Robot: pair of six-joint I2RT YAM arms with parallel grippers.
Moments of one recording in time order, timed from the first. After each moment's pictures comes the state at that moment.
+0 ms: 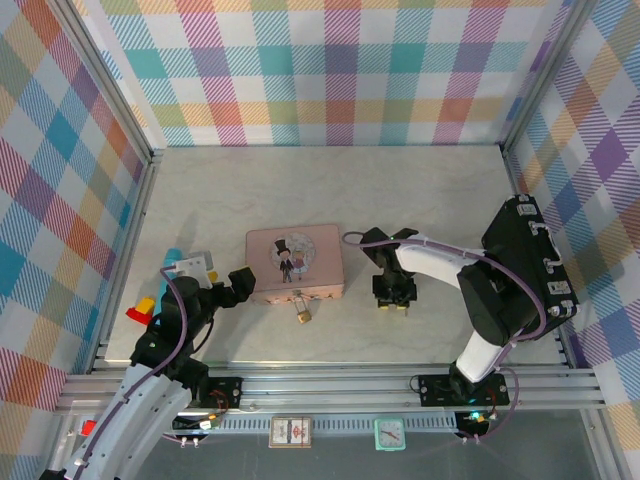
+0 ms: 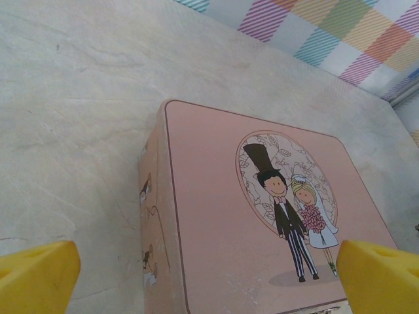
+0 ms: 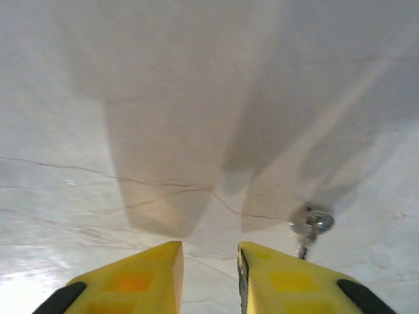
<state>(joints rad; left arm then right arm) -0.35 0.40 0.34 -0.34 -0.03 -0.52 0.63 1.69 1.01 -0.97 0.00 0.67</state>
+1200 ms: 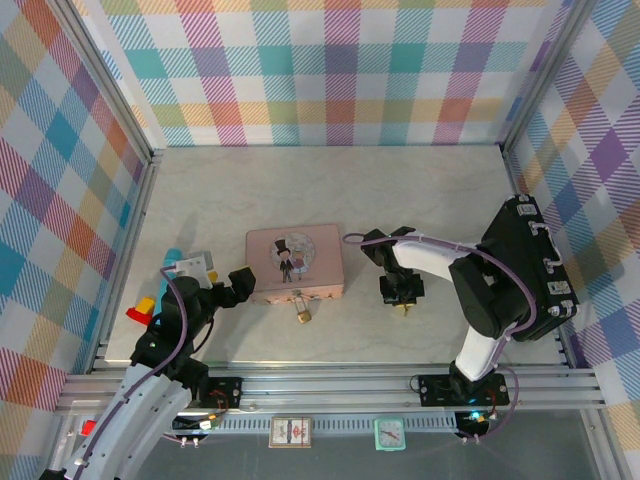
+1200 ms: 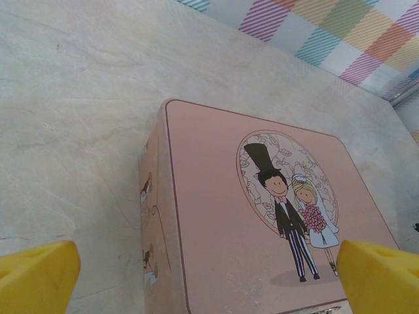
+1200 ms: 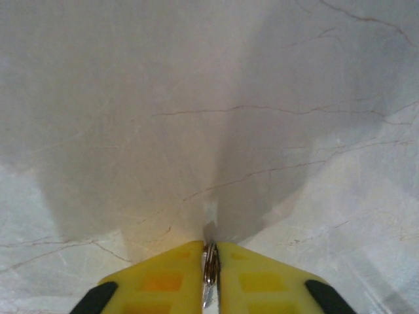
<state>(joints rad) -0.35 0.40 0.34 -0.34 -0.03 -0.52 0.61 1.75 1.02 -1.04 0.18 0.62</state>
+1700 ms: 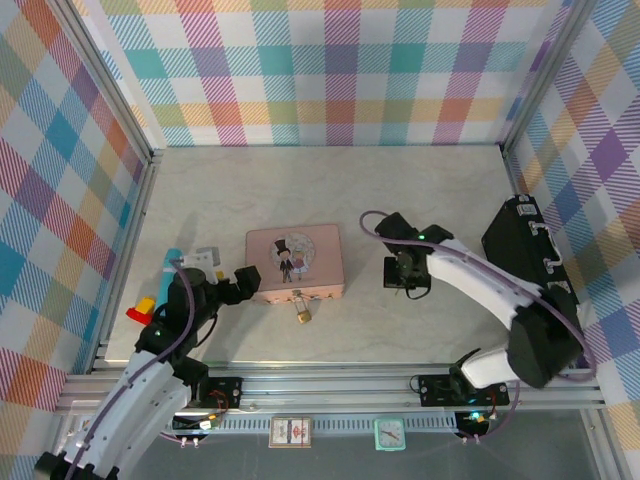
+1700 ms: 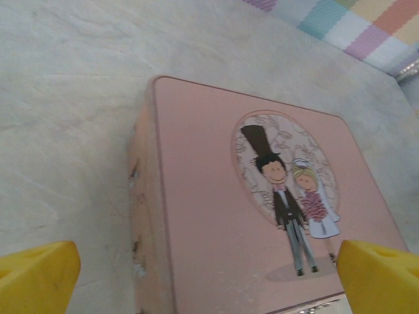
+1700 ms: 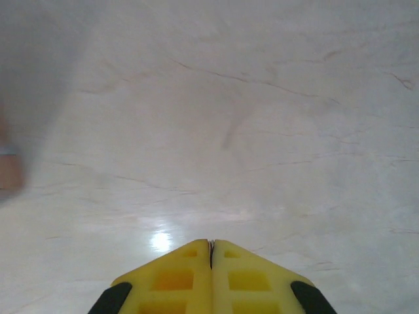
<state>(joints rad) -0.36 0.57 0.39 -0.31 0.04 -0.53 0.61 1.36 1.02 -0.98 0.12 0.67</state>
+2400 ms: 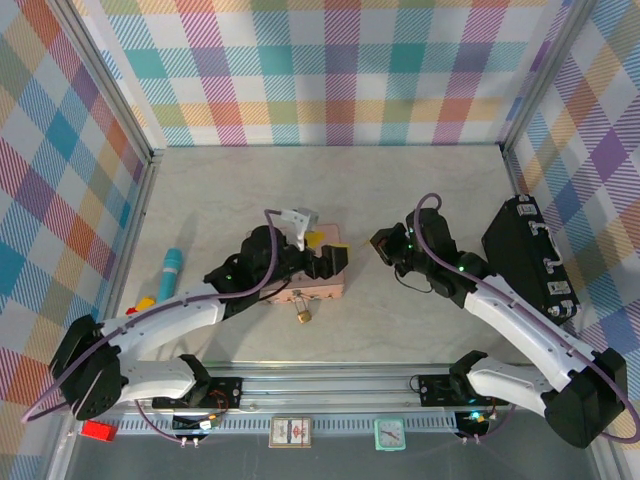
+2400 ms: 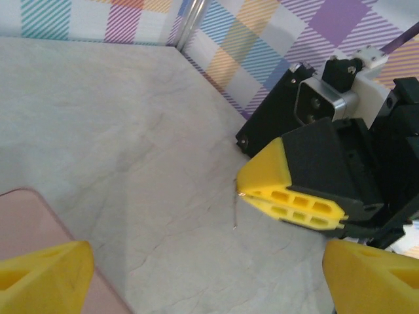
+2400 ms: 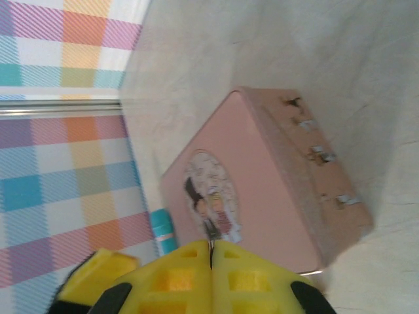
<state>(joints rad) -0.83 1.23 0.79 0.20 0.13 -0.47 0.60 1.05 0.85 -0.35 -0.11 1.34</state>
